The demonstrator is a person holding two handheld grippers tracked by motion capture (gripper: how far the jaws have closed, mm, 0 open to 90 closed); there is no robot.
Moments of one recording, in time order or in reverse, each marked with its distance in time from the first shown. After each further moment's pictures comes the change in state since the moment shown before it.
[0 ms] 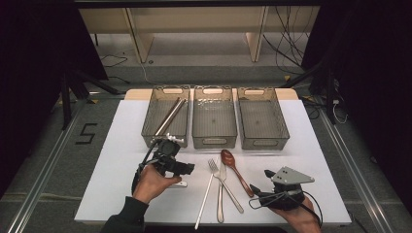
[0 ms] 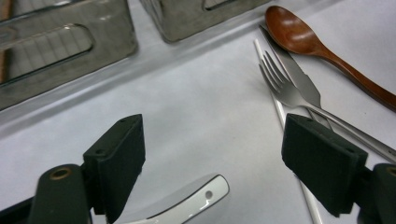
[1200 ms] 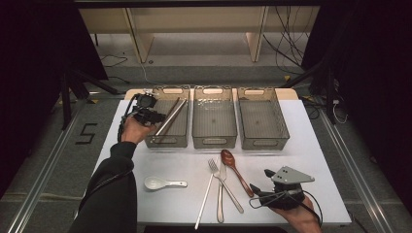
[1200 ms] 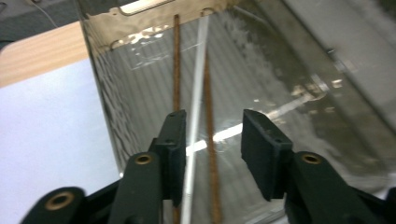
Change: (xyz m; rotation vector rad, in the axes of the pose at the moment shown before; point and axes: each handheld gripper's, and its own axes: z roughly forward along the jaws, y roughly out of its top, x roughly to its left) left arm 0.130 0.094 0.007 -0.128 0.182 -0.013; right arm -0.002 0.000 0.000 0.000 0.004 0.002
